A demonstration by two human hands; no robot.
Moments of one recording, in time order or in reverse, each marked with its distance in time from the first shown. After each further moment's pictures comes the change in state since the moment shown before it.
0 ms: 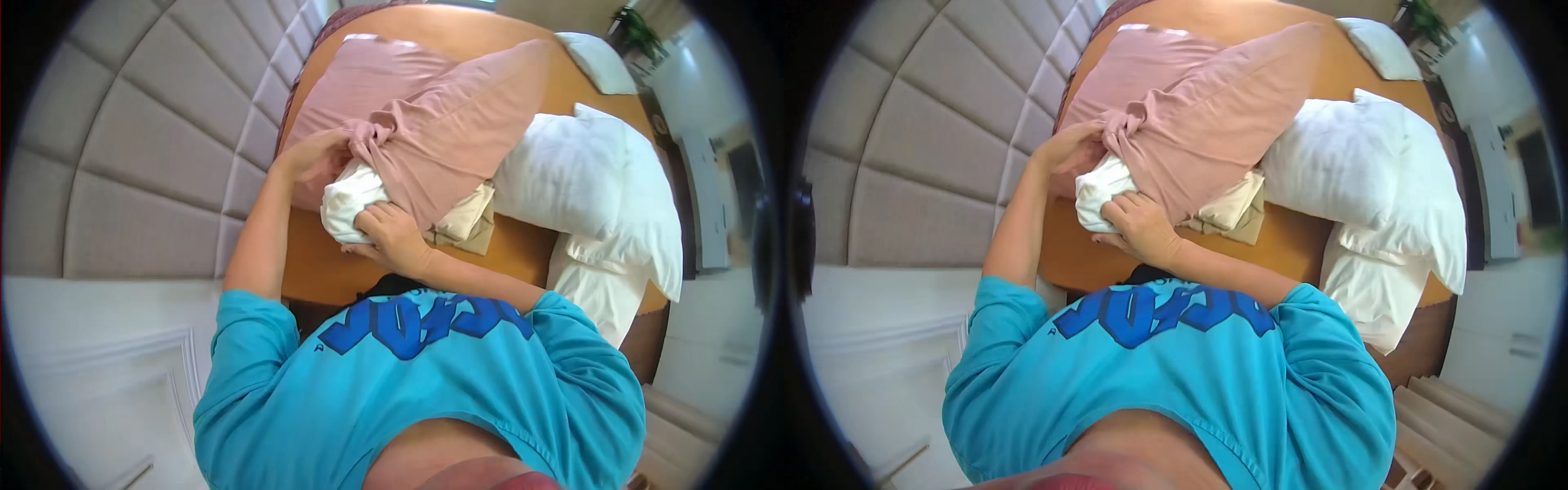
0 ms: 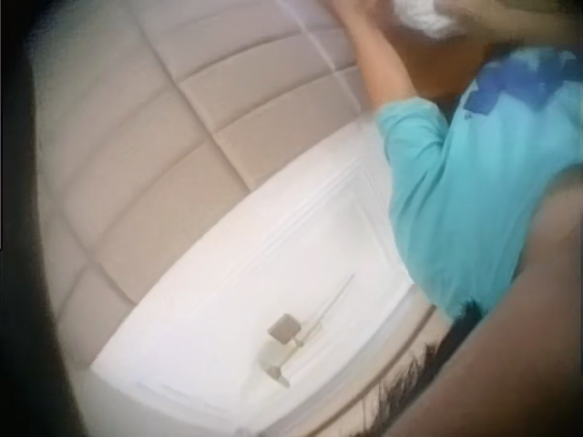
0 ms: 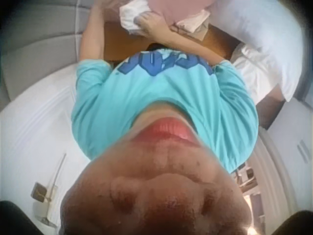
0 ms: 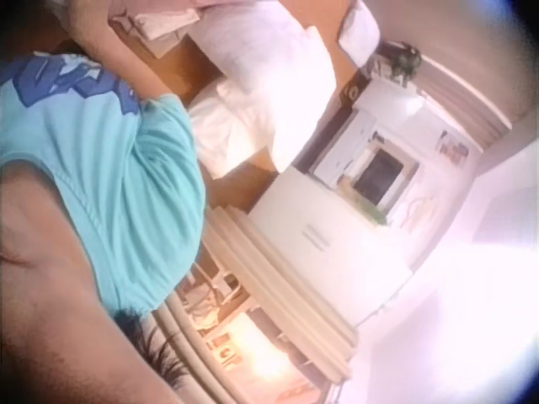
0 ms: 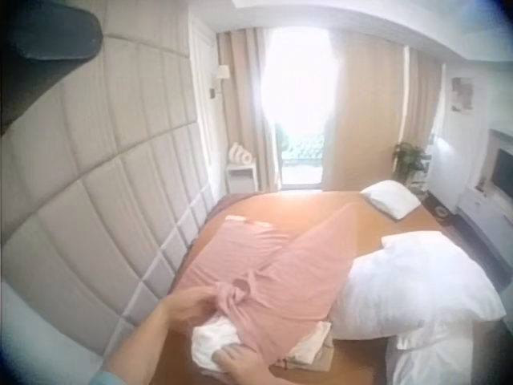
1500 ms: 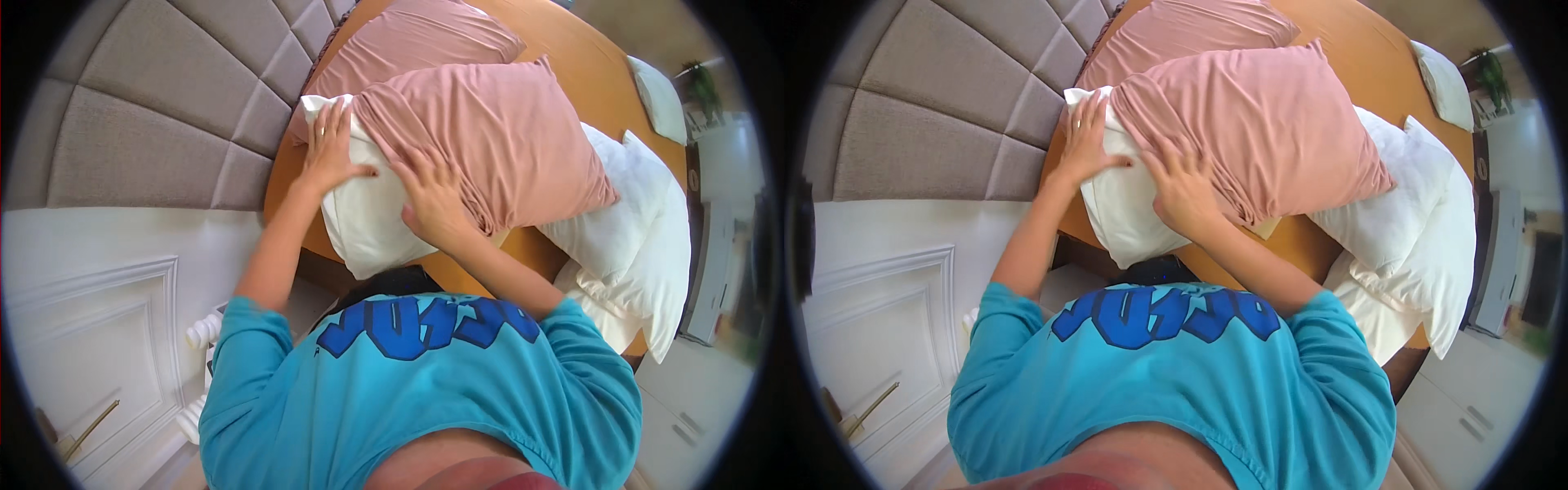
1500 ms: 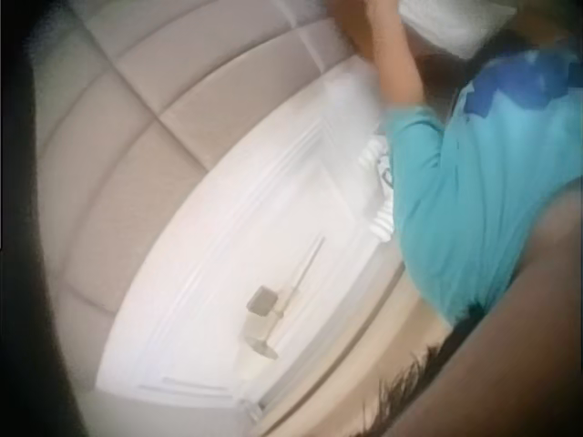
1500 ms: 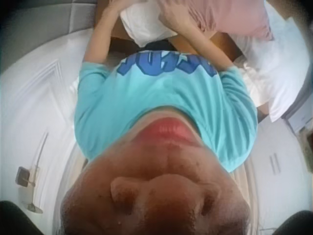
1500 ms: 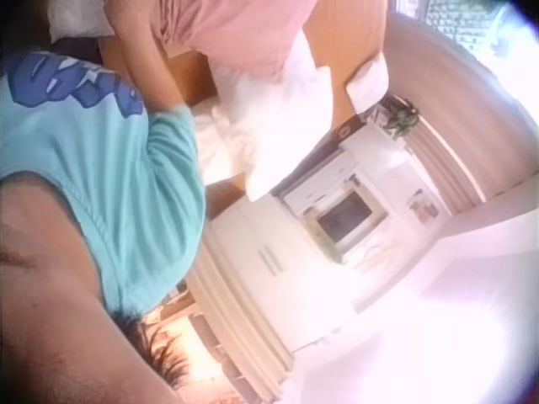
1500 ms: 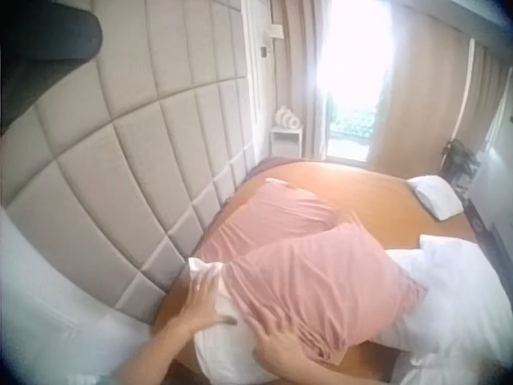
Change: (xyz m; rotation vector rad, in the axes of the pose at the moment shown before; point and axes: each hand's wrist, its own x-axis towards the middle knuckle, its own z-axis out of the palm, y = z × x) left_hand -0.037 -0.101 0.030 1.584 1.000 0.274; right_hand -0.011 0.043 -0.001 -0.432 -0.437 0.125
